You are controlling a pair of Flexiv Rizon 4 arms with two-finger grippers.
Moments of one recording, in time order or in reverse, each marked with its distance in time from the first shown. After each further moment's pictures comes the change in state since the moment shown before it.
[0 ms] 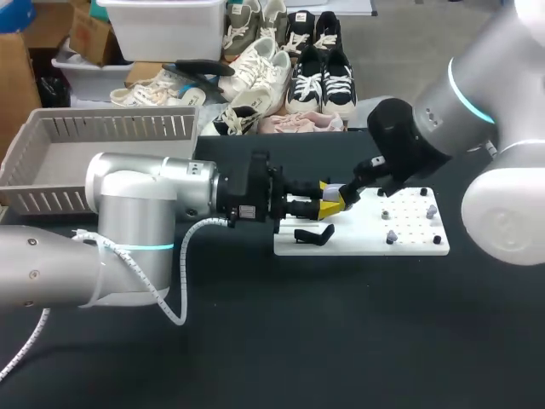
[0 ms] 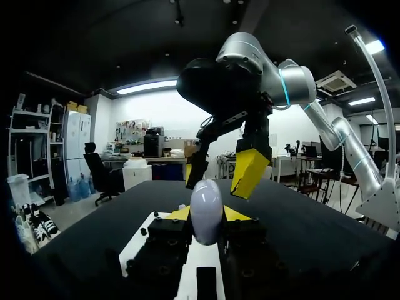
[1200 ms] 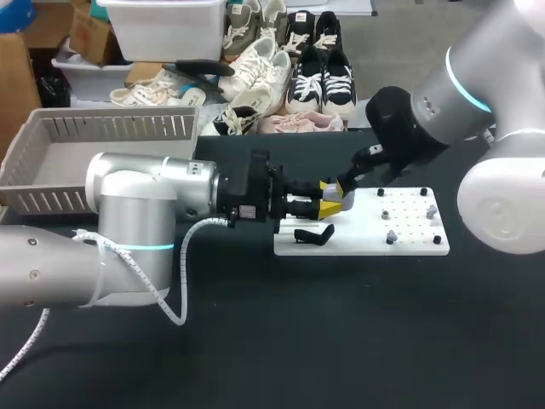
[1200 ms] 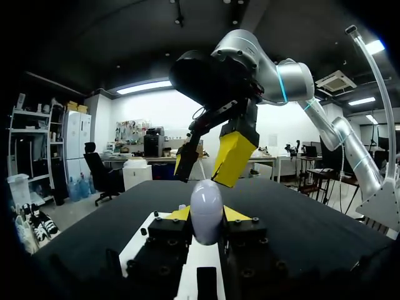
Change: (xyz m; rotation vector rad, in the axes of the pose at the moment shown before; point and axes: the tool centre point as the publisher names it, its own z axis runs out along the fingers) left arm 0.000 0.000 0.000 0.000 0.000 0.000; right arm -0.021 -0.003 -0.007 0.014 -0.031 -0.011
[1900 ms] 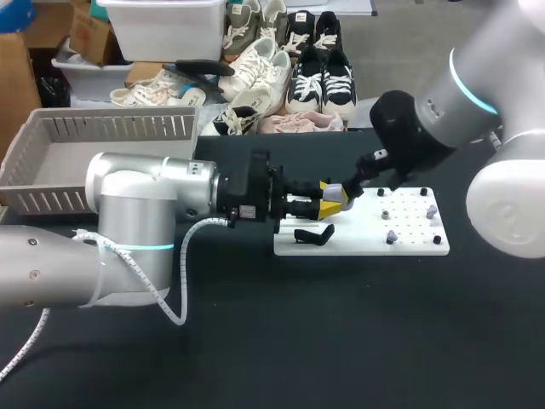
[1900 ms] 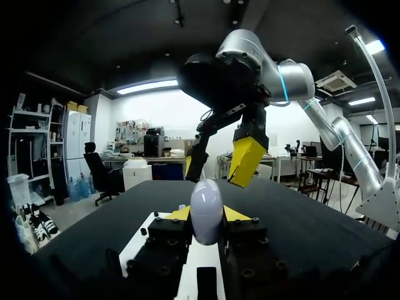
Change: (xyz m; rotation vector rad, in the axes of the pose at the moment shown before) left arm 0.000 0.000 0.000 0.000 0.000 0.000; right arm 0.019 0.000 -0.003 0.005 0.037 0.014
